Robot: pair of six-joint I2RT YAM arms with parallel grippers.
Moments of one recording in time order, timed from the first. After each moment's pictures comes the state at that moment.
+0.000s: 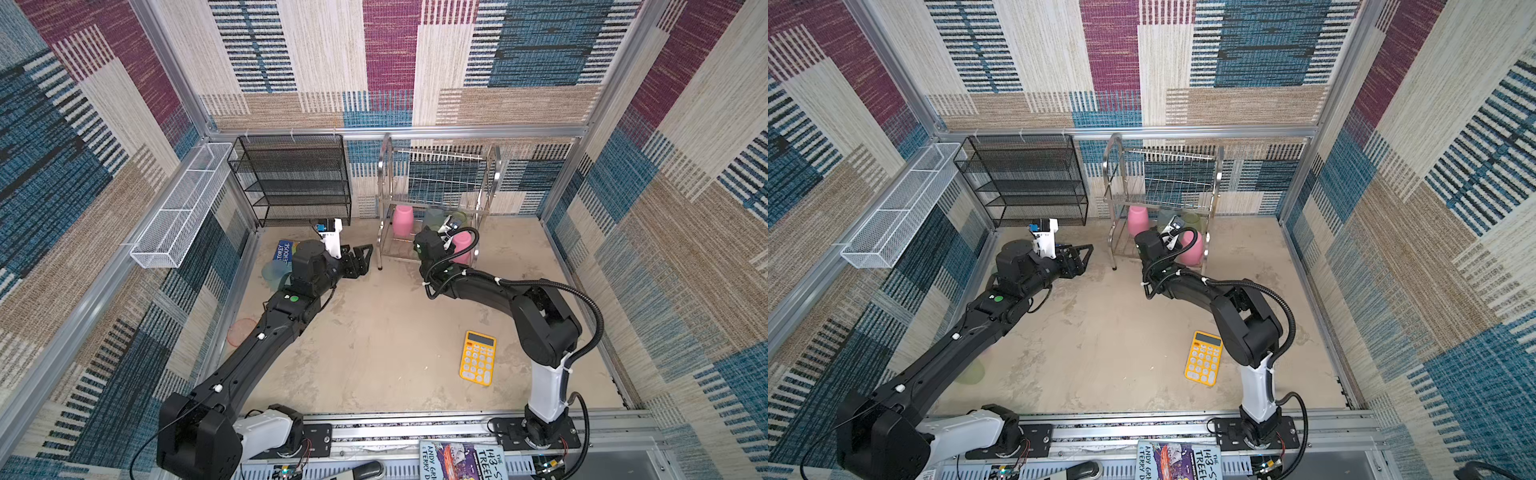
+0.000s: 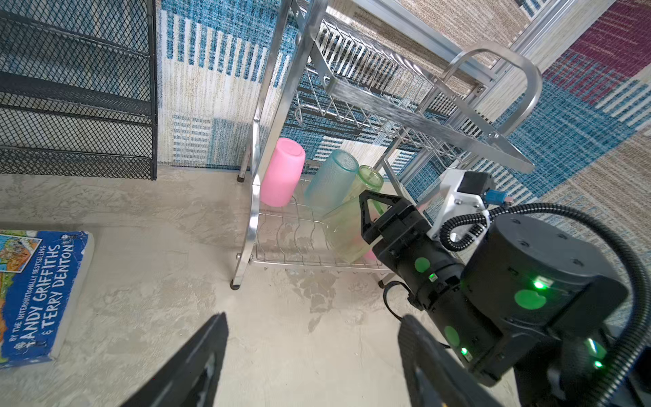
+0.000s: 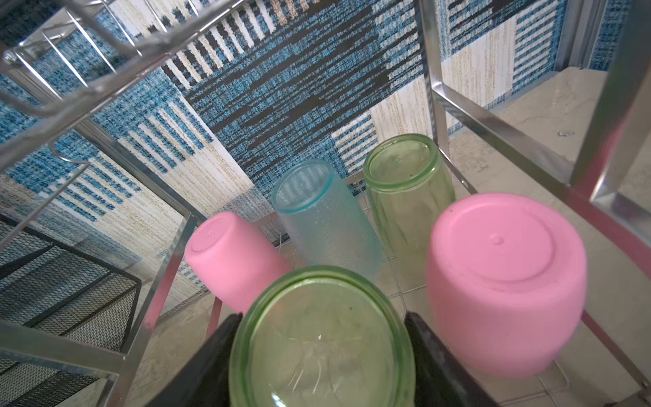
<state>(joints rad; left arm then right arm) -0.37 1.22 0.98 -0.02 0.17 -0.39 0.62 1.96 1.36 0.23 0.80 0.72</state>
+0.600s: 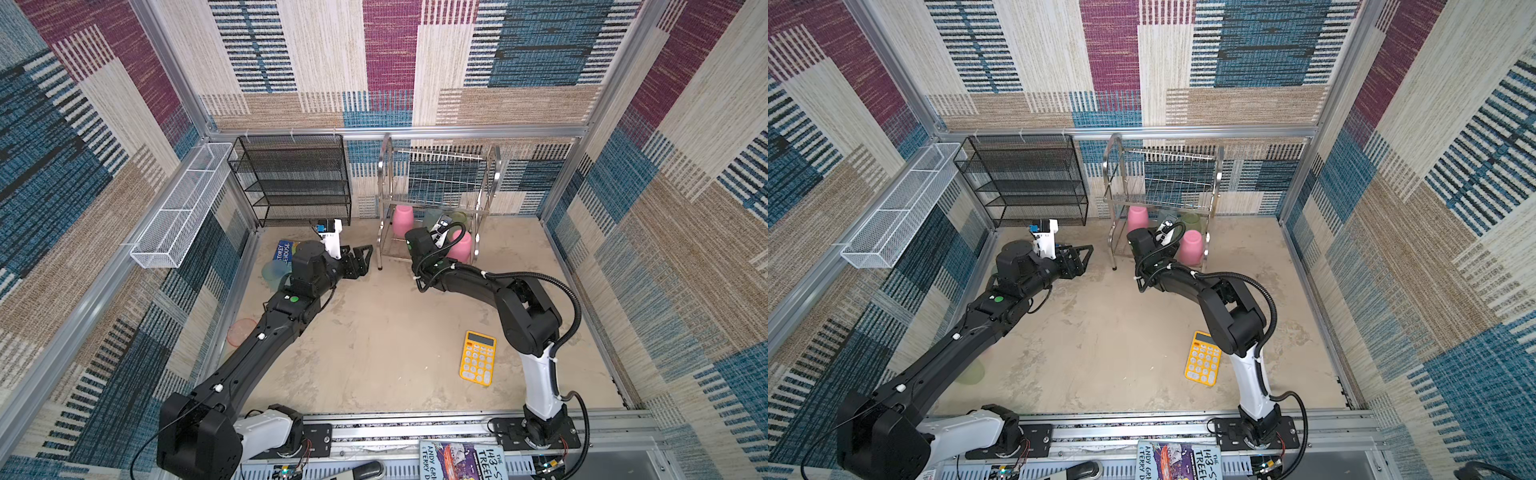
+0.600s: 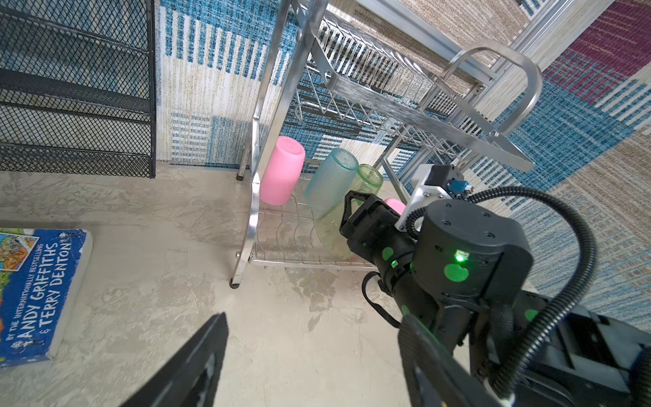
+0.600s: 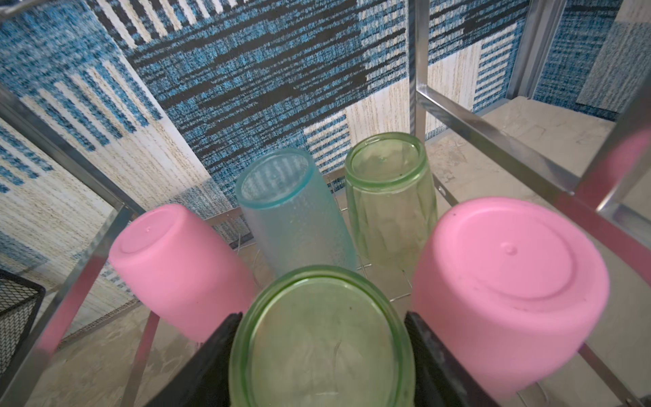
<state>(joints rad) -0.36 1.22 0.97 -0.01 0.18 -0.39 0.62 2.09 1.52 0.10 0.91 0.66</state>
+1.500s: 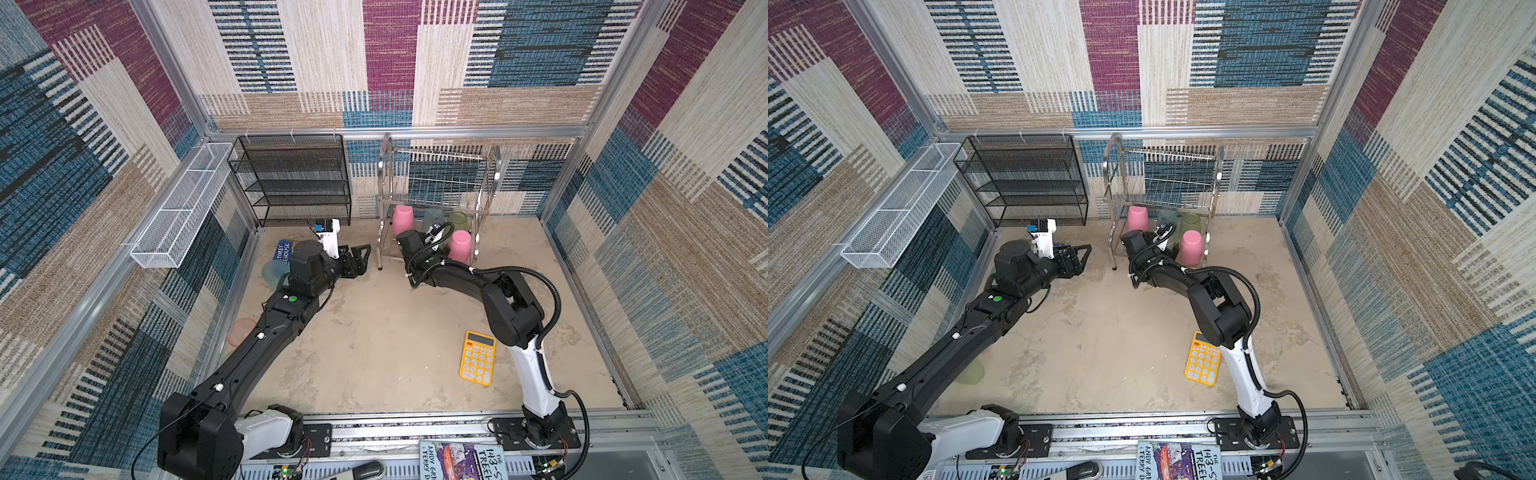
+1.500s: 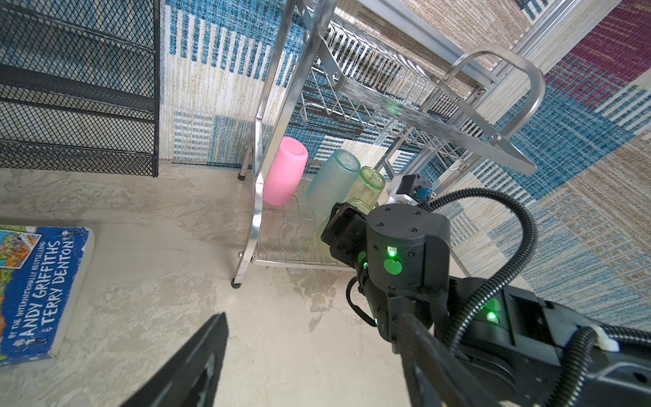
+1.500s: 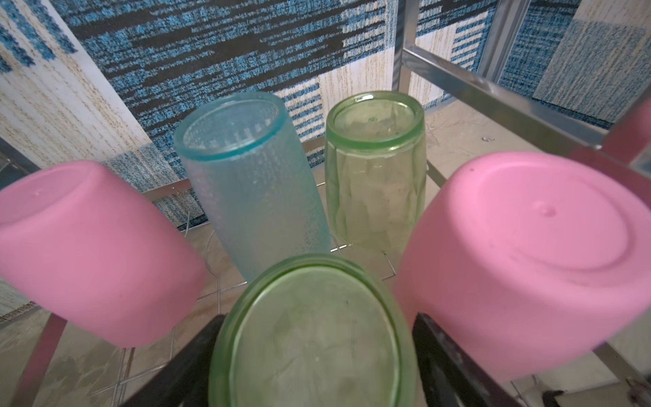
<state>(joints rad) -0.34 1.22 0.96 0.00 0.19 -0.40 0.62 2.22 1.66 -0.08 0.98 0.72</state>
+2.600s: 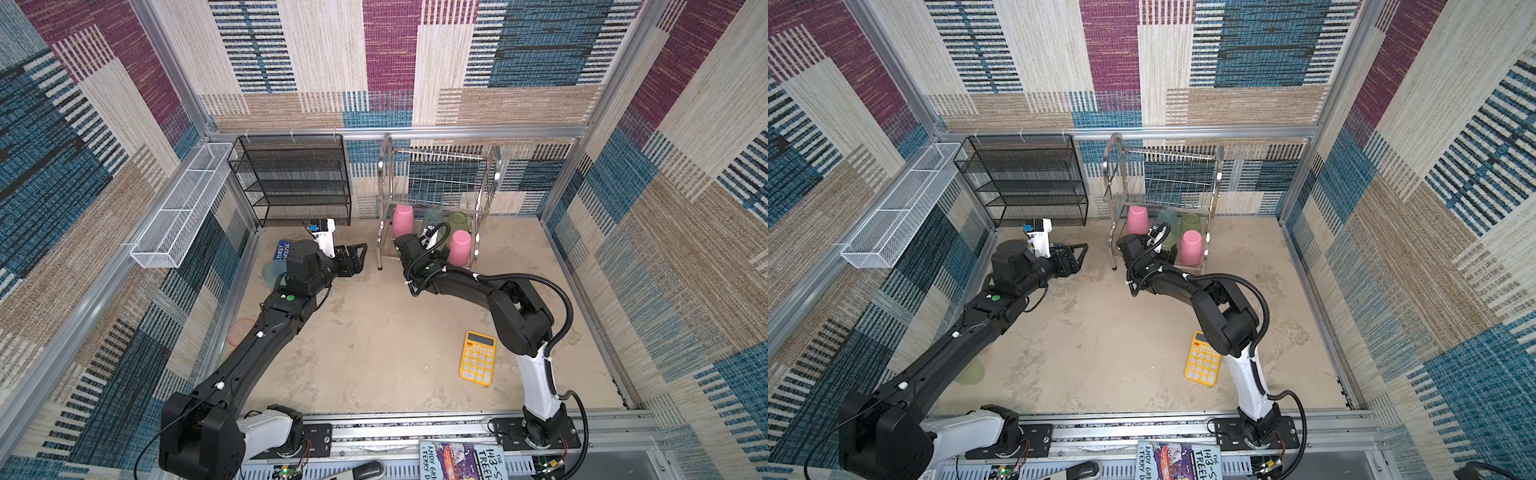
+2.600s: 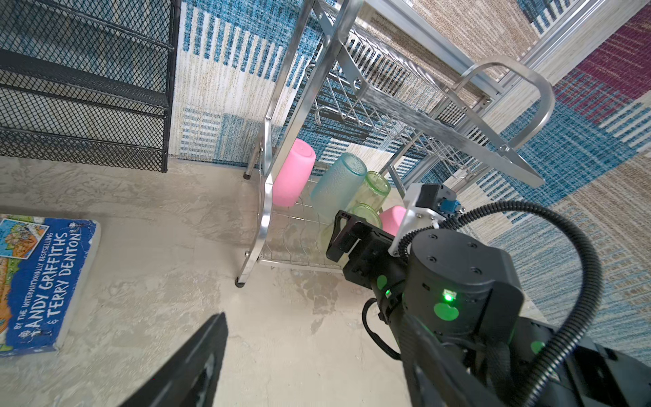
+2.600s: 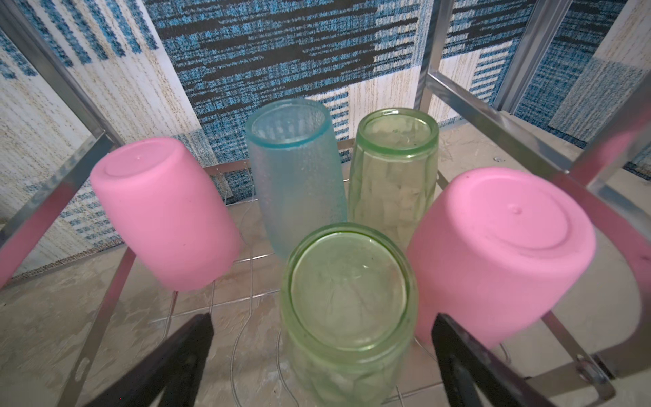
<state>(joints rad) -0.31 1.22 0.96 0.01 0.21 -0.43 0.67 2.11 1.54 0.00 0.96 0.59</state>
